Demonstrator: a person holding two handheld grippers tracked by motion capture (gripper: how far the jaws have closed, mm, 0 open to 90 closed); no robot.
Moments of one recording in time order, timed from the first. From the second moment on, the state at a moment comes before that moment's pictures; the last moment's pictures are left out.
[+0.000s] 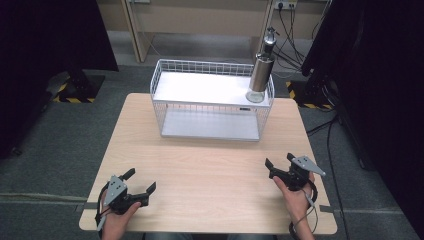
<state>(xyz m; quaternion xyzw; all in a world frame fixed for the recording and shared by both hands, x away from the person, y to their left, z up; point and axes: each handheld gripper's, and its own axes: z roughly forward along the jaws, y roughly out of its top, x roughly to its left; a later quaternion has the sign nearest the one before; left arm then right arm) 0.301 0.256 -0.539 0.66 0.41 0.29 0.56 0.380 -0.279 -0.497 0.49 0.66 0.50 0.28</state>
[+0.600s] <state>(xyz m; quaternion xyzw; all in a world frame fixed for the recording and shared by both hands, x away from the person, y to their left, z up) 0.301 0.257 -0.539 0.66 0.41 0.29 0.56 0.372 -0.289 -0.504 0.50 0.66 0.49 0.29</state>
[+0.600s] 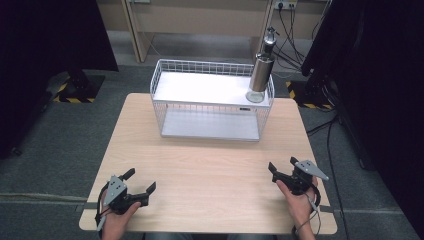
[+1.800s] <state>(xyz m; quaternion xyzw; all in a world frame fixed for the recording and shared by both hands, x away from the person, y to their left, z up) 0.301 0.256 -0.539 0.66 0.41 0.29 0.56 0.357 -0.310 -0.516 0.52 0.65 0.47 0.30</state>
